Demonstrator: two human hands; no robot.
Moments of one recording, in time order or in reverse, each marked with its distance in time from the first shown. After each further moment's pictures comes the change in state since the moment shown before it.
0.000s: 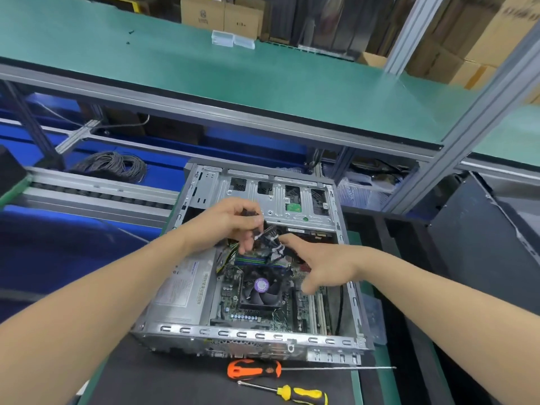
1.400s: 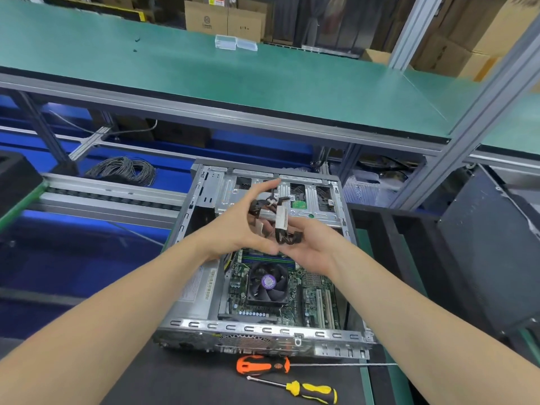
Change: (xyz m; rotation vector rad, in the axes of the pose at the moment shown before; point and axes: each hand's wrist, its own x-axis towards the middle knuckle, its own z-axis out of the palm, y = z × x) left_hand -0.006 -0.001 0.020 0.039 0.119 0.049; right_hand 0.053 -0.020 0.016 1.815 0.261 -0.068
